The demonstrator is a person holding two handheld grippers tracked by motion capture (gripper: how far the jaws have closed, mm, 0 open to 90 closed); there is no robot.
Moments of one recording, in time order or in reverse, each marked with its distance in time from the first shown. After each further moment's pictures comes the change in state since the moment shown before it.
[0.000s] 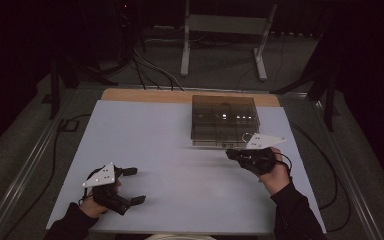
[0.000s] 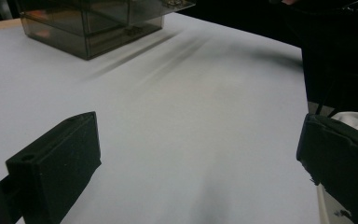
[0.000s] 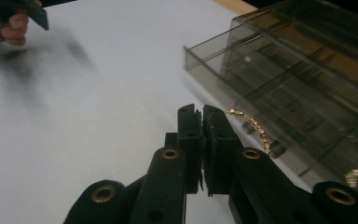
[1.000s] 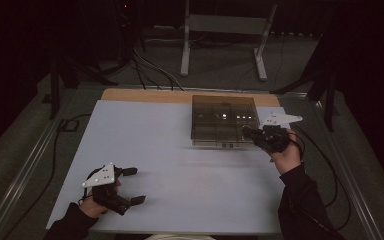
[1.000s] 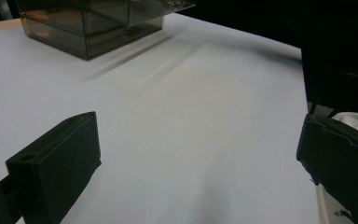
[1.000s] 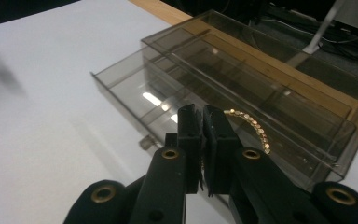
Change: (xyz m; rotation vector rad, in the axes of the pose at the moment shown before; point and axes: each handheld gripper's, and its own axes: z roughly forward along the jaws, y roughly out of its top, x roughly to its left) left arm 0.000 0.000 -0.001 0.000 -0.003 -0.003; right arm -0.060 0.016 -0.014 -0.008 -0.141 0.081
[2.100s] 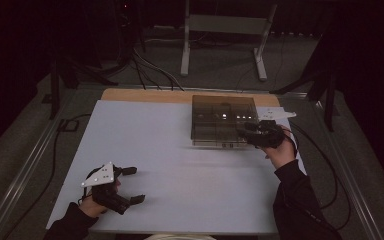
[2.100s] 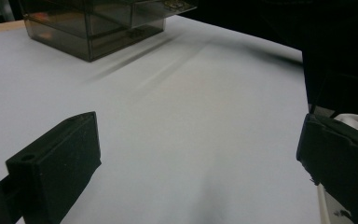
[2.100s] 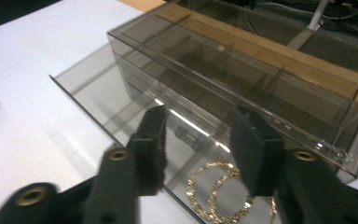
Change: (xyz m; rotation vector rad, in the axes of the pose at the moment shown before) left arm 0.001 0.000 -0.001 -0.005 0.006 0.001; right arm -0.019 -0.008 0.028 0.011 -0.001 0.097
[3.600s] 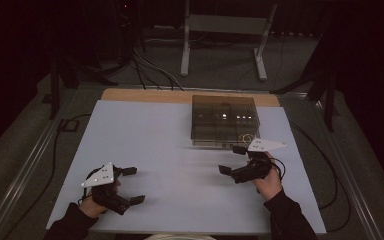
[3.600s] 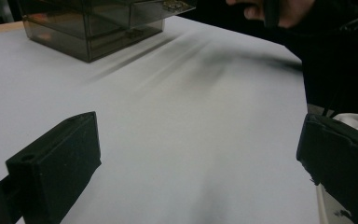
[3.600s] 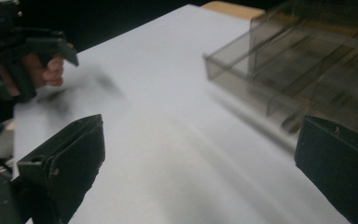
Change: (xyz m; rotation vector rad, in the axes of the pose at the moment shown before) left arm -0.001 0.000 0.000 -0.001 -0.001 0.005; right arm 0.074 -0.047 -0.005 -0.093 0.284 0.014
